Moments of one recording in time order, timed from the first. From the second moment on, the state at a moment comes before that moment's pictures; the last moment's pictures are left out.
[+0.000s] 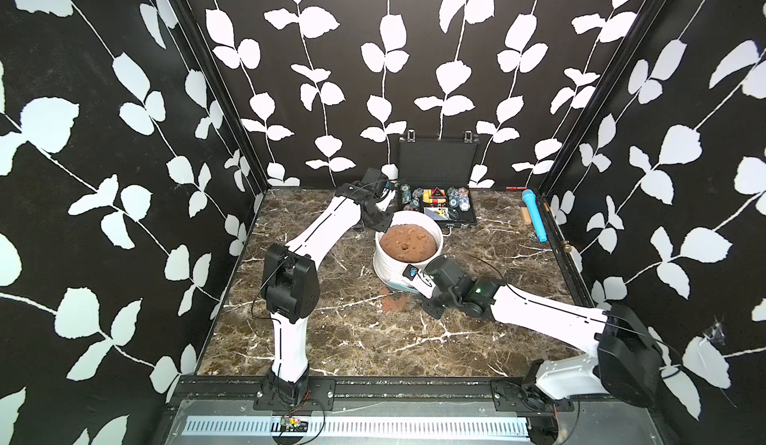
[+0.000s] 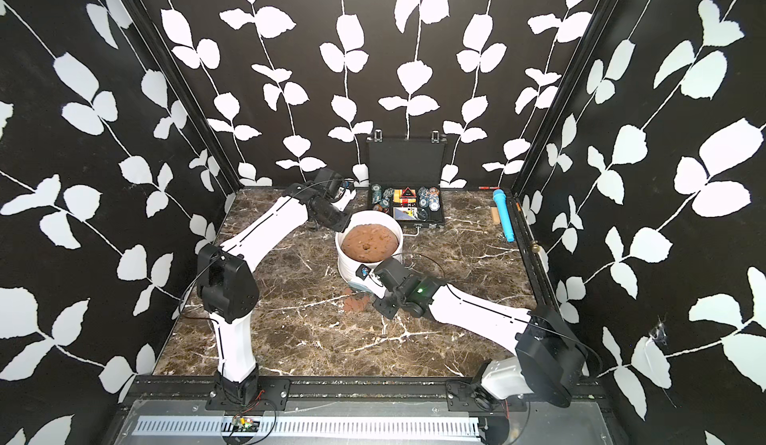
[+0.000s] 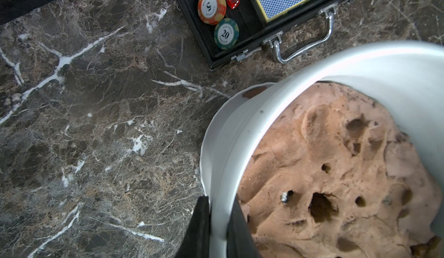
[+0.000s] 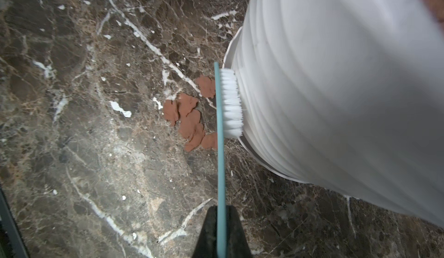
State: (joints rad) left arm -0.49 1.97 1.85 -0.94 0.08 0.00; right arm 0.91 1.40 0.88 -0.39 -0.01 -0.16
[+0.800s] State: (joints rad) left arm -0.49 1.96 1.82 -0.91 0.09 -0.02; right arm 0.98 1.54 0.99 -0.27 -0.14 -0.17
